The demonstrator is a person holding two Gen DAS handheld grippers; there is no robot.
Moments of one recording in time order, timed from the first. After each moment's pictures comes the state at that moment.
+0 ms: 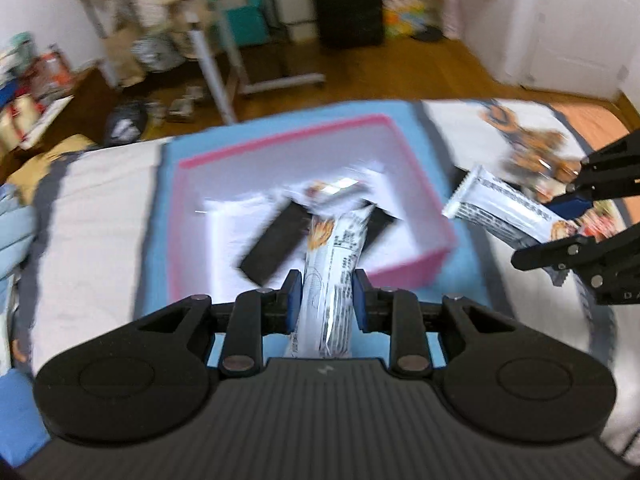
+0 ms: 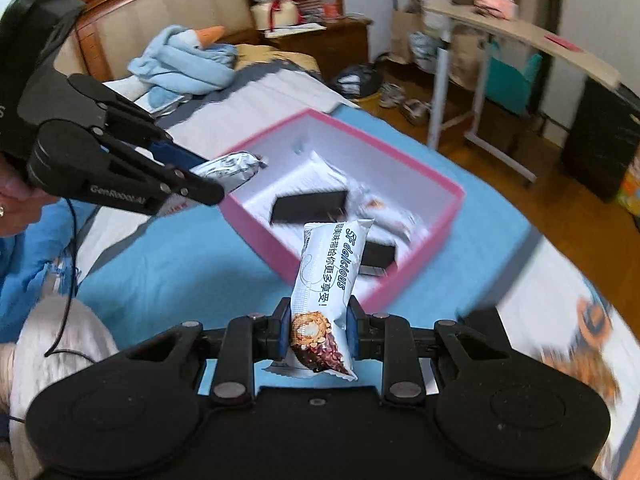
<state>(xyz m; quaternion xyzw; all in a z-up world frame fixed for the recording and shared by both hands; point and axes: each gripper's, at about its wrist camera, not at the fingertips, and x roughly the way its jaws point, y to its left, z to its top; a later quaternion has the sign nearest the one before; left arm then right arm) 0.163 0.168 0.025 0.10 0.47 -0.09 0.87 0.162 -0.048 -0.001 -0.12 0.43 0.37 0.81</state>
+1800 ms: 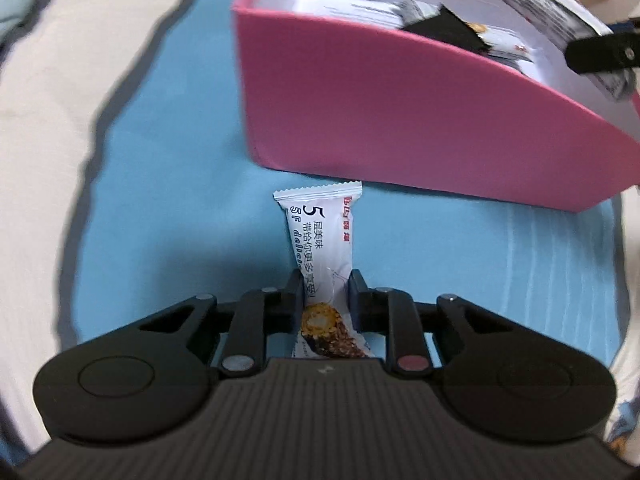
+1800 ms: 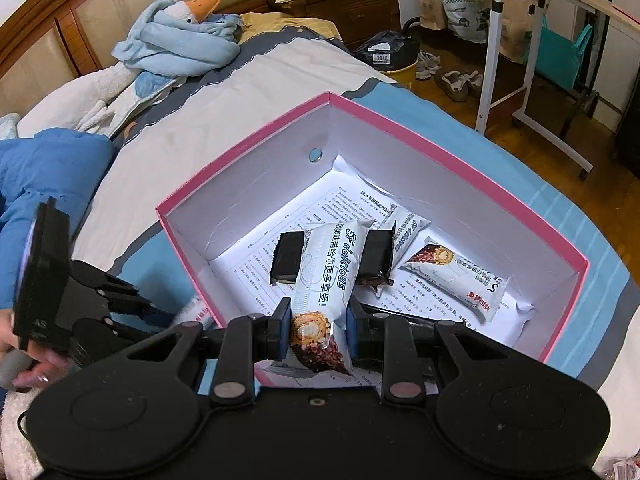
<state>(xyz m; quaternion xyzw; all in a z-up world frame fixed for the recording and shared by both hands) 0.166 0.289 -0.165 -0.04 0.59 0.00 0.81 0.268 0.066 -0.076 -0.10 0.48 0.40 0.78</state>
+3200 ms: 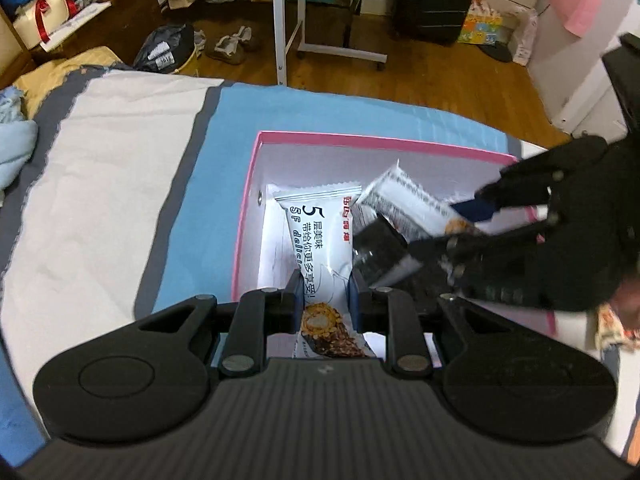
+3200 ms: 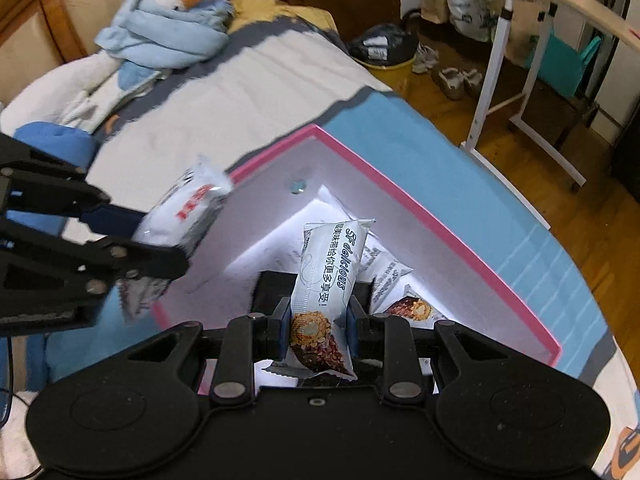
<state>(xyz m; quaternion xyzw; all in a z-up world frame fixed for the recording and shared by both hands) 0.277 0.259 -0.029 -0.01 0.53 -0.03 0.85 0.324 0.101 -0.061 -0.15 0.50 0.38 0.76</state>
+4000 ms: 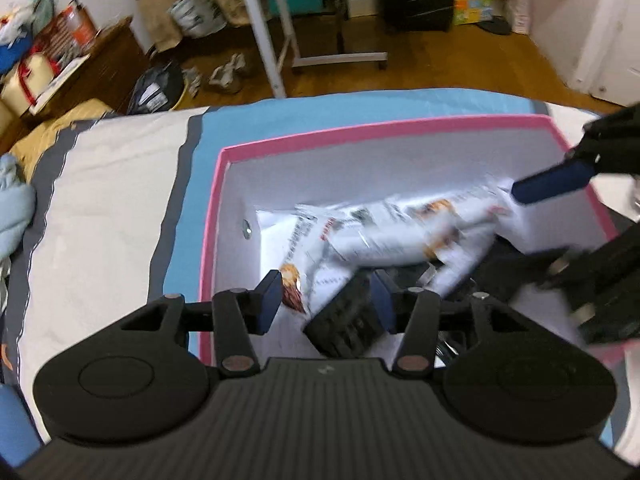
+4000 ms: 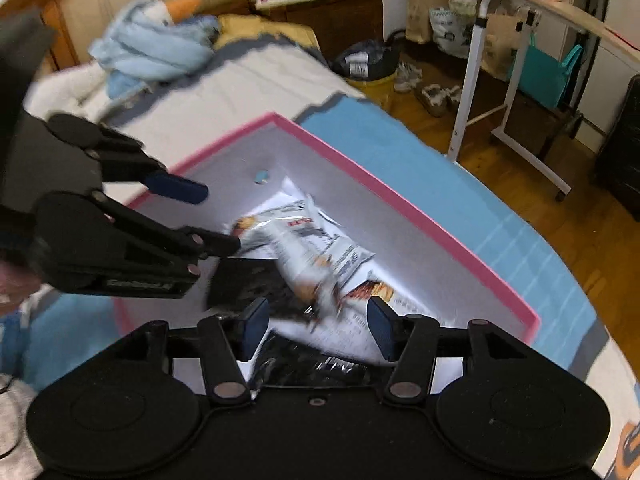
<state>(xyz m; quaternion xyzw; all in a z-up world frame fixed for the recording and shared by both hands) 0.288 0.219 -0.076 0.09 0.50 -0.03 0.86 0.306 0.046 -0.068 -0.13 0.46 0.38 0.79</state>
